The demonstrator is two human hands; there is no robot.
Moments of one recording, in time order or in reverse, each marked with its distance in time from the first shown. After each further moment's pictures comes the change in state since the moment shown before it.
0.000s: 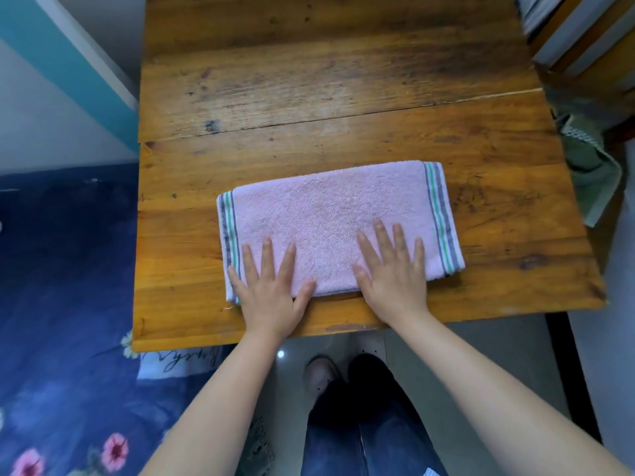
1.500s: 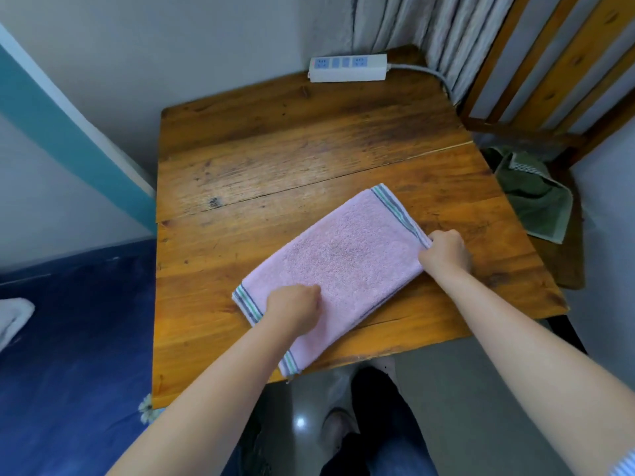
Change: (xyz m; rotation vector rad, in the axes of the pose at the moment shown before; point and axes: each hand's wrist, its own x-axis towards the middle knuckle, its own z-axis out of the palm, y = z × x) left_hand 0.044 0.048 -0.059 0.340 -0.384 0.289; right_hand 0.035 0.073 -0.093 0.300 0.071 0.601
